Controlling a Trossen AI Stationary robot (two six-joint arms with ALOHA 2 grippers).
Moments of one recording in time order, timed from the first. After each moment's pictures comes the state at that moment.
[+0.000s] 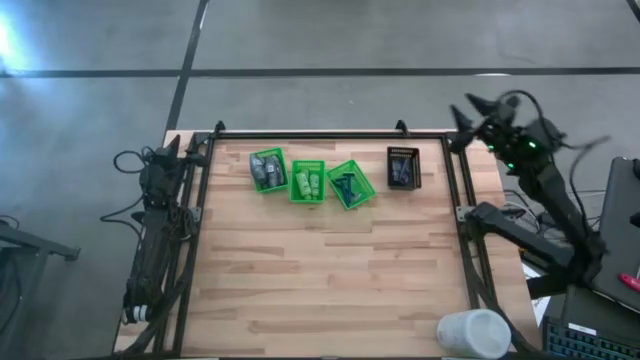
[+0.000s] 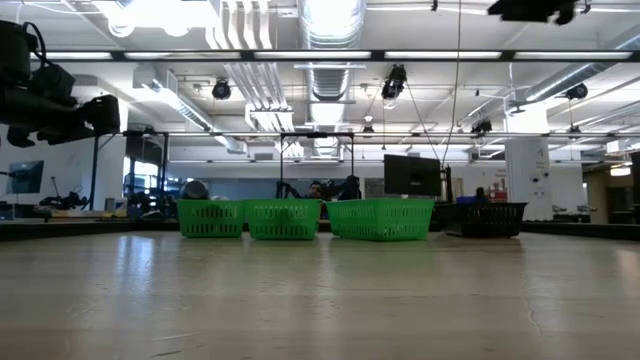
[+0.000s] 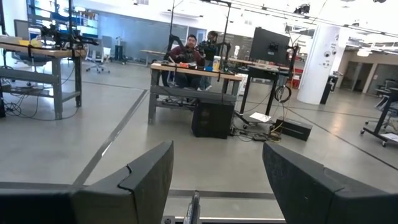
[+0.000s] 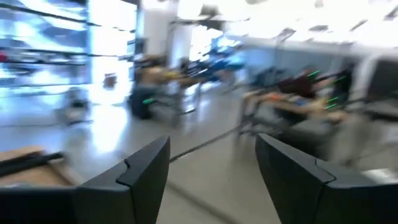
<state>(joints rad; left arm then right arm) 1.48 0.04 0.01 0.07 0.03 -0.13 -0.89 0.56 0.84 -0.20 -0.01 -0.10</state>
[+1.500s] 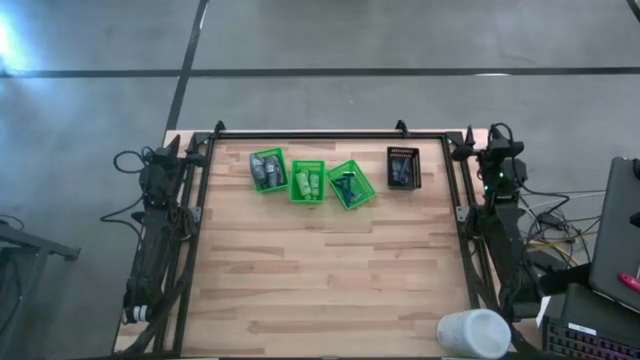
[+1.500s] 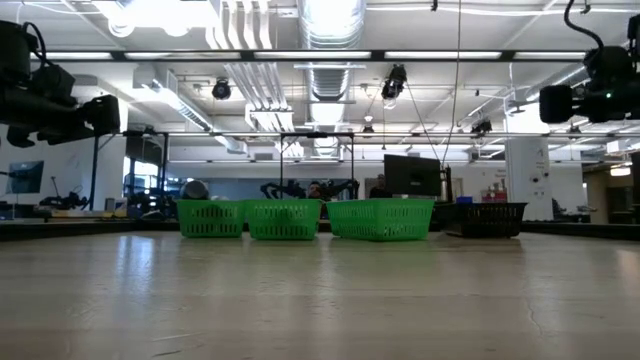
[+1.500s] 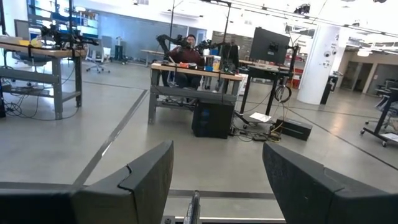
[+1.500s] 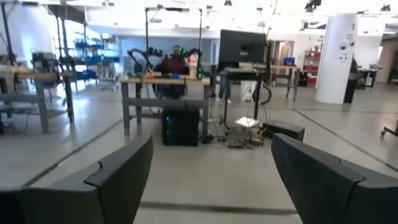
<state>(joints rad) 1.48 0.04 0.01 0.07 0.02 -0.13 -1.50 0.12 0.10 0.20 -0.01 -0.03</state>
